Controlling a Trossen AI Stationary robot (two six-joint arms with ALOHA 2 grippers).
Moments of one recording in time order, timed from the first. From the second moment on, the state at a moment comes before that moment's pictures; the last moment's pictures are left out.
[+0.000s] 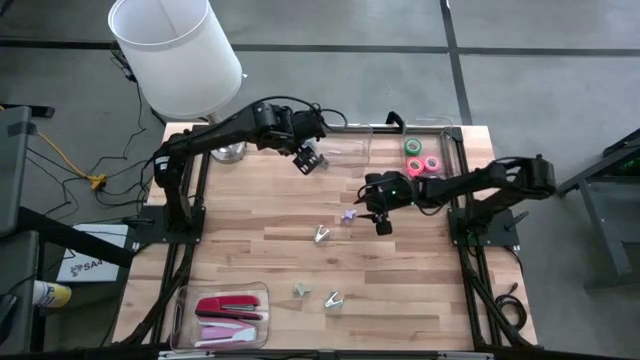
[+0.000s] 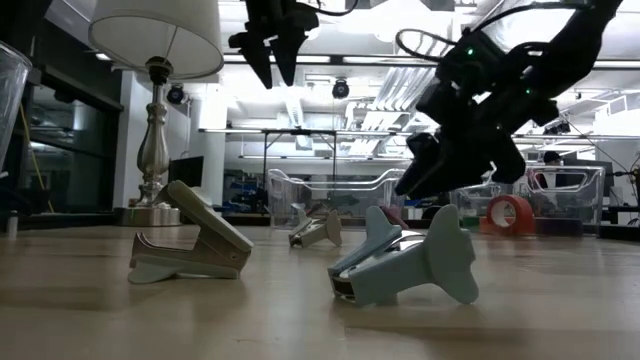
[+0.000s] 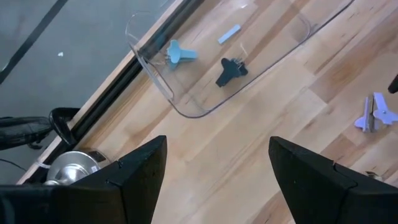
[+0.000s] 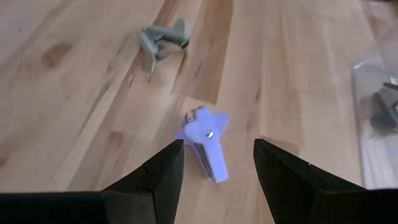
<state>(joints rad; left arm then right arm) 0.26 1.83 2.03 -1.40 -0.37 -0.43 -0.20 1.46 0.48 0.33 -0.19 -0.39</state>
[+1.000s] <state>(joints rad) 0.25 1.83 2.03 -1.41 -0.37 -0.43 -0.20 1.68 0.58 0.31 -0.21 -0.48</state>
